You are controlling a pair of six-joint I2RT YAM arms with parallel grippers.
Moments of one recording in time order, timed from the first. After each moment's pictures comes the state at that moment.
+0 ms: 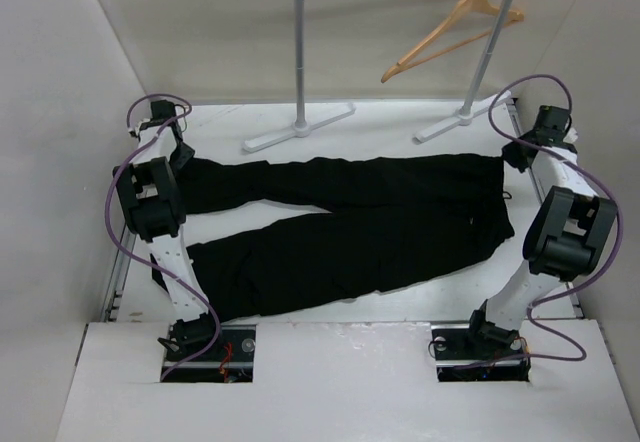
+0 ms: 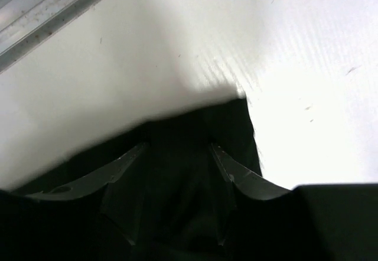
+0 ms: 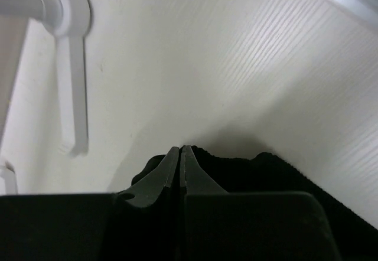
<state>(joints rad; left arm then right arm) 0.24 2.20 1.75 -0.67 -0.28 -0.76 -0.33 1.79 1.36 -0.37 0.03 0.73</state>
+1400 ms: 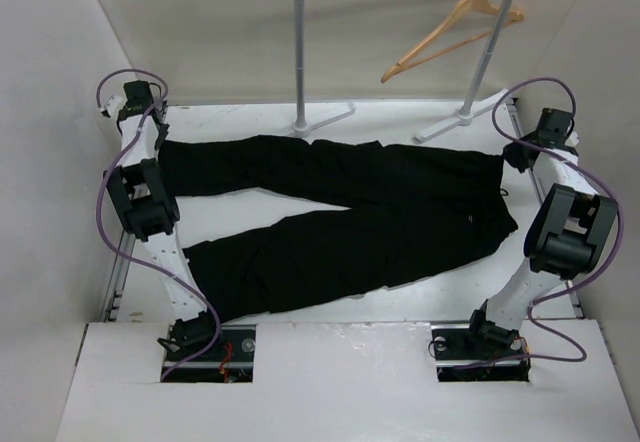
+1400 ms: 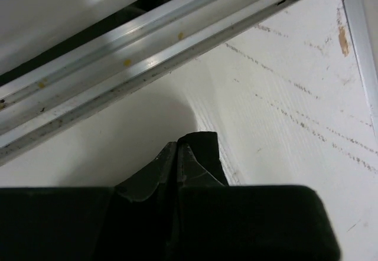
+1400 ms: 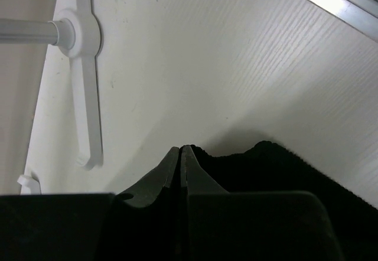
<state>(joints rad) 0.30 2.25 1.98 -0.64 -0.29 -0.77 -0.37 1.79 1.33 -0.30 -0.01 0.78</state>
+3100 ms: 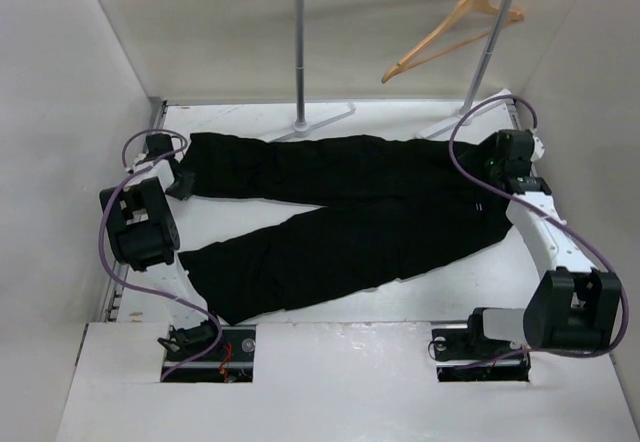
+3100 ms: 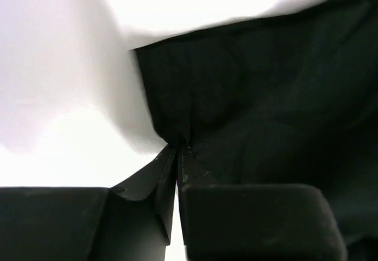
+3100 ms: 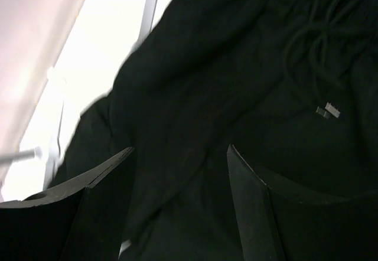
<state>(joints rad) 0.27 1.89 1.21 -0.41 -0.13 -0.92 -0.07 1.31 0.98 -0.31 0.09 0.84</state>
